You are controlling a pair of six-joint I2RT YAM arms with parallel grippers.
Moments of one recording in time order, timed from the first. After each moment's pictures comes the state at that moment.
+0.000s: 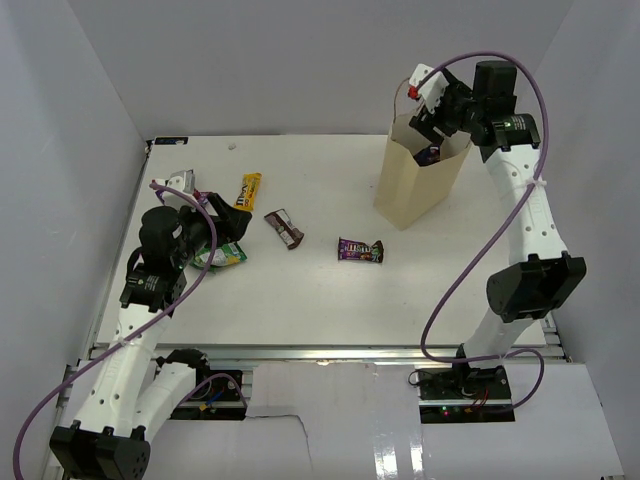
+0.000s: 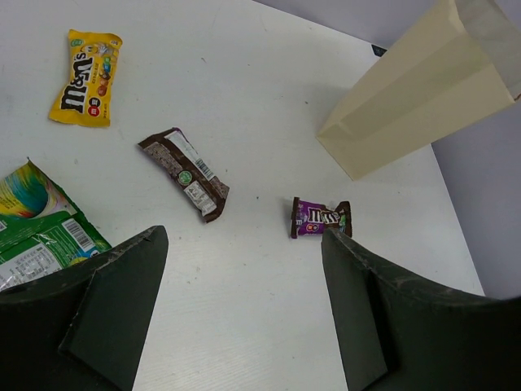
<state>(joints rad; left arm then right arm) -0.17 0.80 0.84 -0.28 0.21 -0.47 0.15 1.74 2.01 -0.69 -0.34 -0.95</state>
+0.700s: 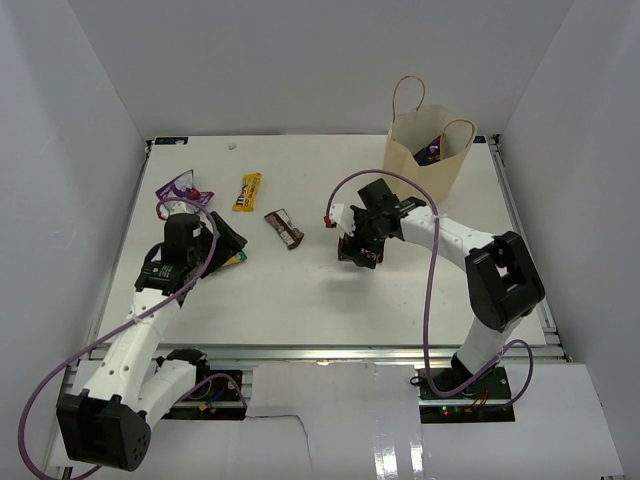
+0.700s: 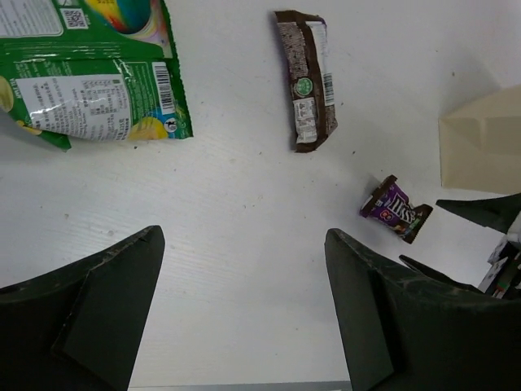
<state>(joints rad) -0.17 0.90 0.76 -0.50 0.02 -0.73 0.59 1.73 1.21 -0.60 -0.30 -0.71</state>
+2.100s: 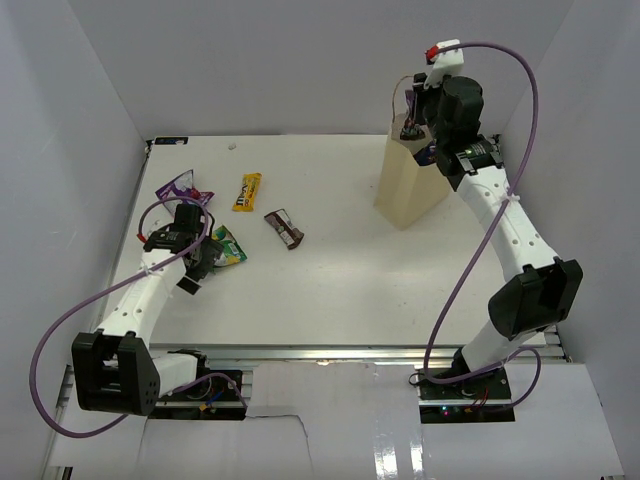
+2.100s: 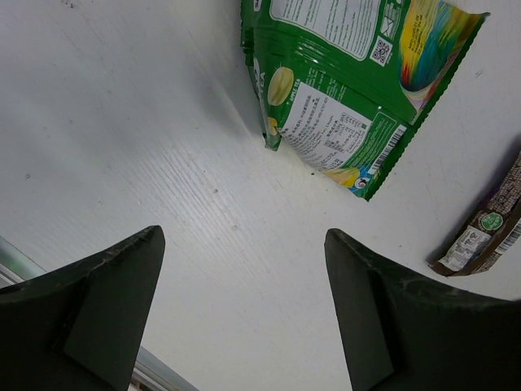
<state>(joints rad) -0.10 1.19 0.89 -0.87 -0.31 -1.10 0.32 1.62 1.71 -0.11 0.15 -0.11</state>
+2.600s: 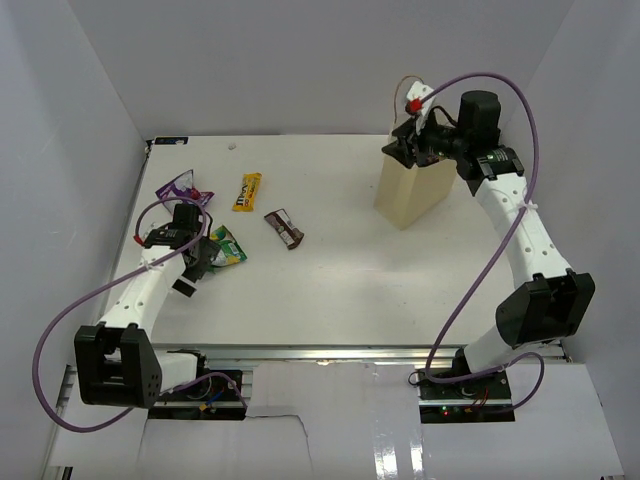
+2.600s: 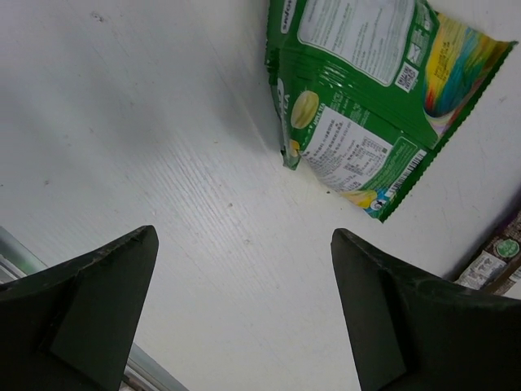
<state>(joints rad) -0.07 1.22 0.89 -0.88 -0.32 -1.10 0.20 1.56 1.61 -0.30 -0.60 -0.43</state>
